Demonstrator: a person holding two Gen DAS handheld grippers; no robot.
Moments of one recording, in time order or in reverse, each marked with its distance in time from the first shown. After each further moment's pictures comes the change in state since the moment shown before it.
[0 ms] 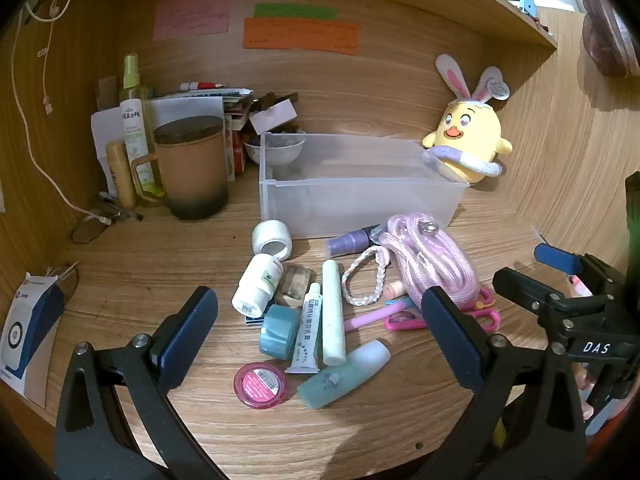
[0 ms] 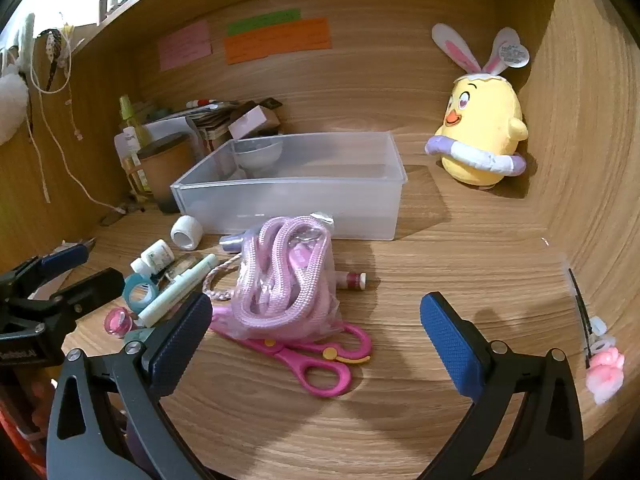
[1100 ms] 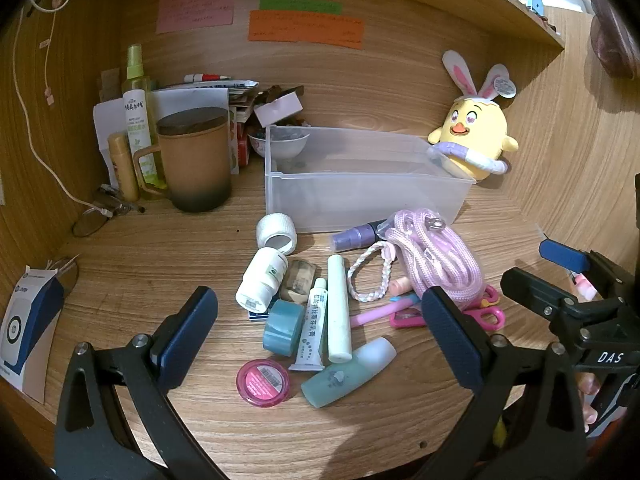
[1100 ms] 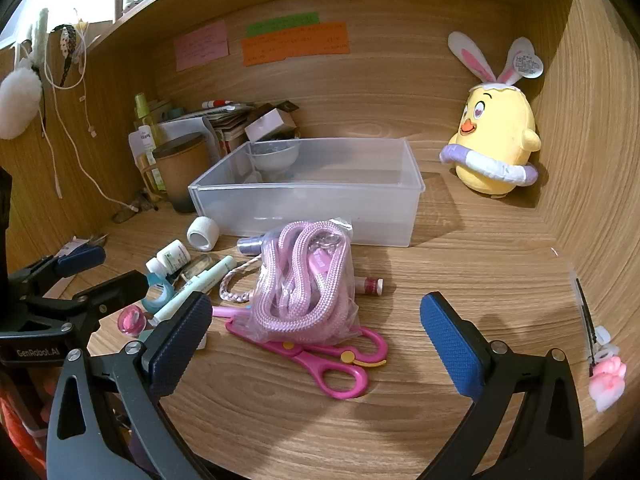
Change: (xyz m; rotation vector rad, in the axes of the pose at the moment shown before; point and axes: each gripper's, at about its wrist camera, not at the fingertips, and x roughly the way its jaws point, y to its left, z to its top) left arm 0.004 0.004 -0.004 -0.015 0.019 0.014; right arm -0.004 0.011 0.001 -0.037 -0.016 0.027
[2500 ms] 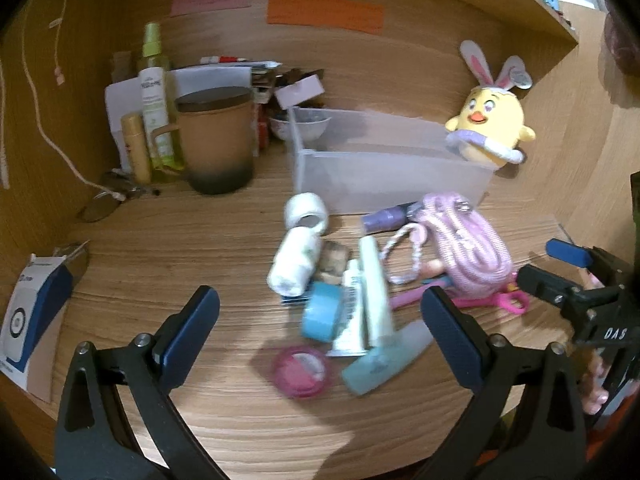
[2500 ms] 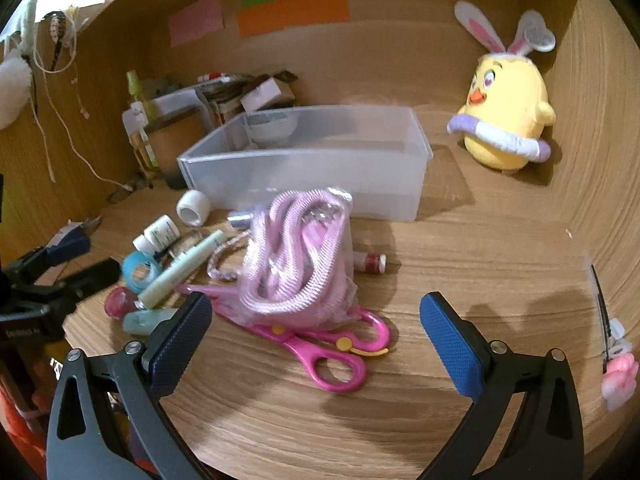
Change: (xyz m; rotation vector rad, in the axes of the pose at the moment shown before) left arm 0.008 0.026 -0.011 -0.016 0.042 0.041; right arm 0.025 -0.012 -0.008 0.012 0.100 0.023
